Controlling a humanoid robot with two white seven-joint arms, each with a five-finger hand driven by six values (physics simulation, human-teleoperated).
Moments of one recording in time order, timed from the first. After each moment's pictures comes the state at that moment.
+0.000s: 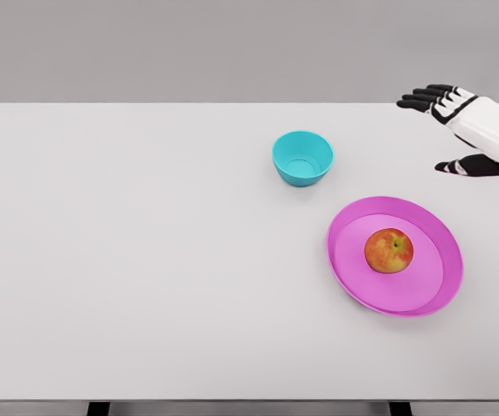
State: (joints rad) left arm -0.02 0.00 0.05 -0.08 -0.12 0.00 0.02; right arm -0.41 -0.95 0.43 -1.48 0.30 -0.61 0.05
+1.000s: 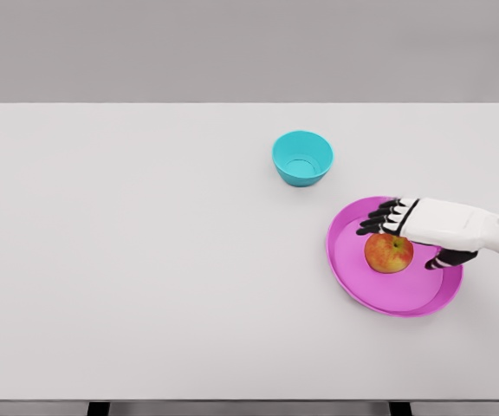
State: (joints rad) left arm -0.02 0.00 0.05 -0.08 -0.12 0.00 0.02; right arm -0.33 -1.02 0.51 -1.66 0.30 -0.61 0.49
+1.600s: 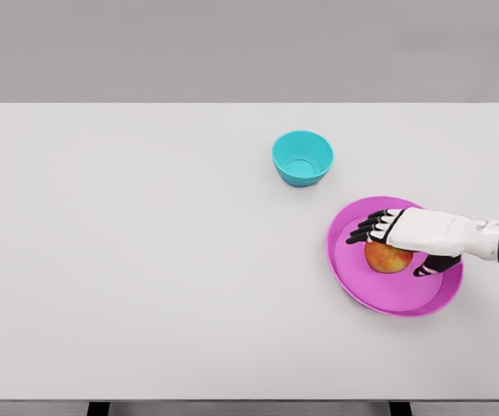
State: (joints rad) left arm -0.02 0.00 0.05 -0.08 -0.12 0.00 0.02; right arm -0.35 -0.94 0.54 -1.59 0.33 -0.61 0.54
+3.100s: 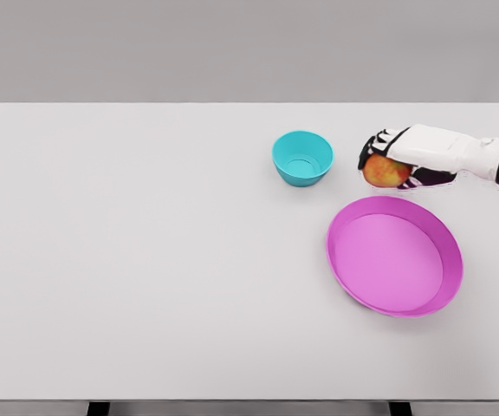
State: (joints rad) left arm -0.02 0.00 0.05 -0.08 -0.12 0.00 0.02; right arm -0.64 -0.79 0.53 -1.36 0.33 -0.61 0.58
